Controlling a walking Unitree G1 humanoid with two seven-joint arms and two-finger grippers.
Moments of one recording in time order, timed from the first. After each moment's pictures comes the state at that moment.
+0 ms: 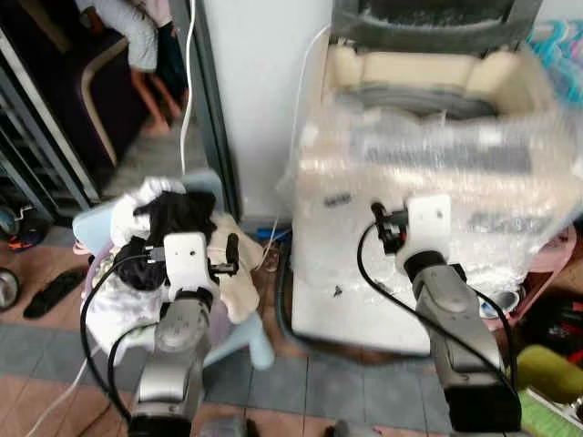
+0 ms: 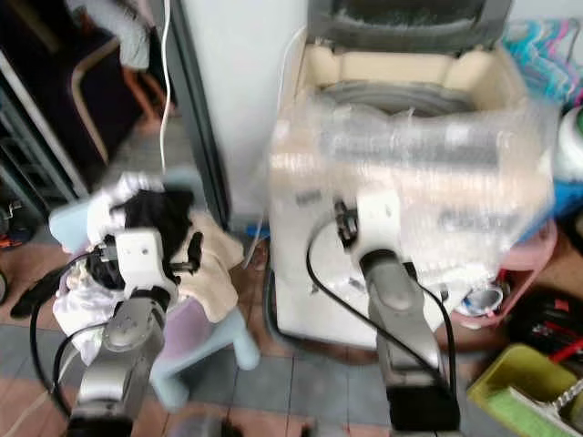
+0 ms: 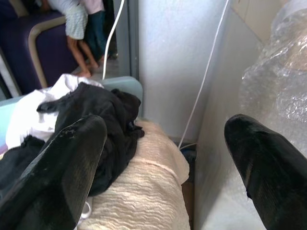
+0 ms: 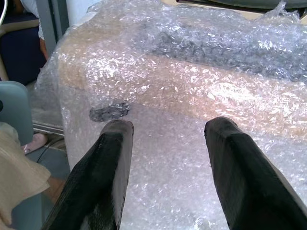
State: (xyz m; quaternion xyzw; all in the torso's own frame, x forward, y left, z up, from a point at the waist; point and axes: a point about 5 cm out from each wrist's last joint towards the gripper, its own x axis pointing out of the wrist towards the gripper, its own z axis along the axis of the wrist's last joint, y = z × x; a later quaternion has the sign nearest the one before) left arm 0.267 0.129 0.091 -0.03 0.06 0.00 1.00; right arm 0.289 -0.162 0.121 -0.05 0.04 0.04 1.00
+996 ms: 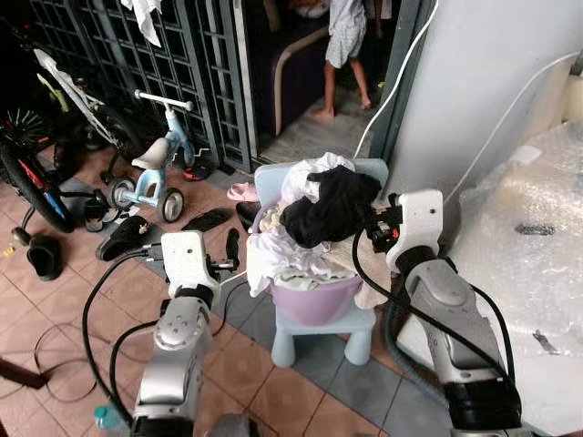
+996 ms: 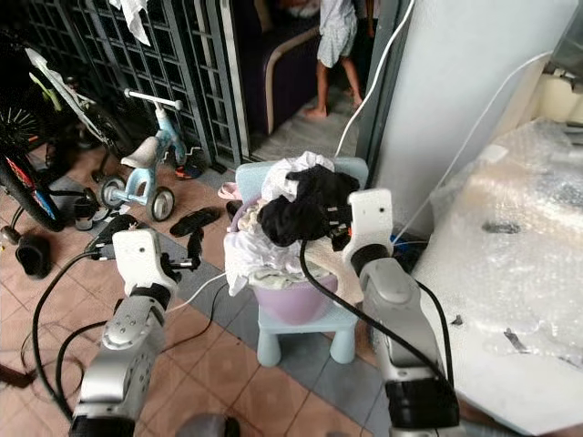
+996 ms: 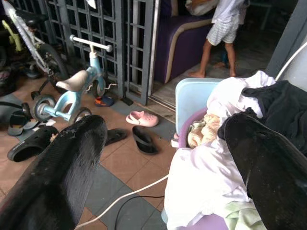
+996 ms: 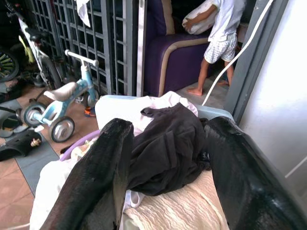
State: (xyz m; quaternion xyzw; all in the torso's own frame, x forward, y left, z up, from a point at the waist) left arm 0.266 0.136 0.090 -0.05 0.05 0.01 1.00; right arm 0.295 -0.145 0.129 -0.04 0.03 0.09 0.99
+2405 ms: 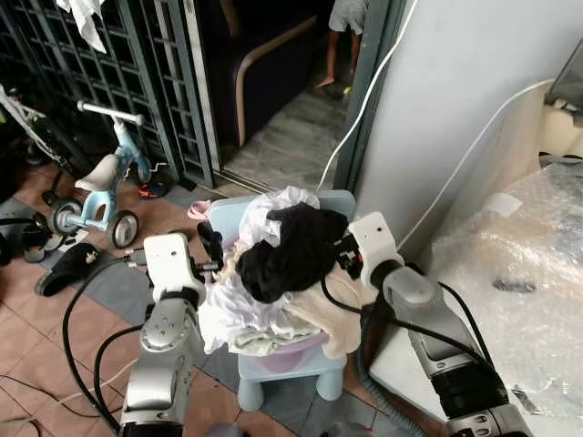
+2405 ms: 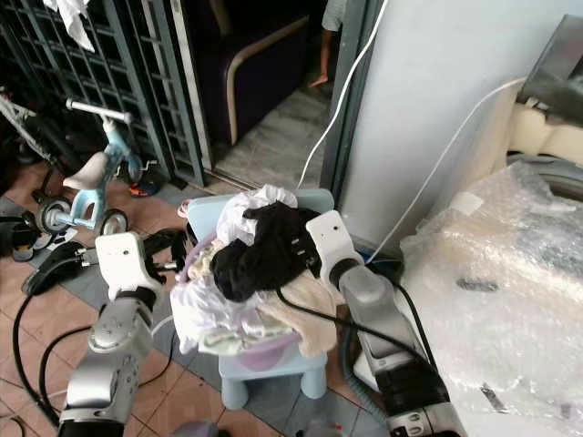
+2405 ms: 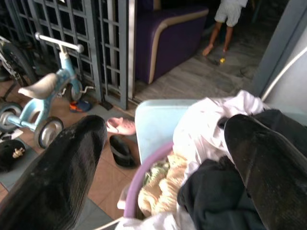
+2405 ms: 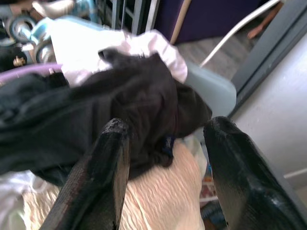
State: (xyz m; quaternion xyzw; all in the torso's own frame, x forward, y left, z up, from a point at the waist) left arm 0.259 0.136 0.086 -0.05 0.07 0.02 1.00; right arm 0.299 -0.135 0.080 -0.14 0.16 0.20 0.96
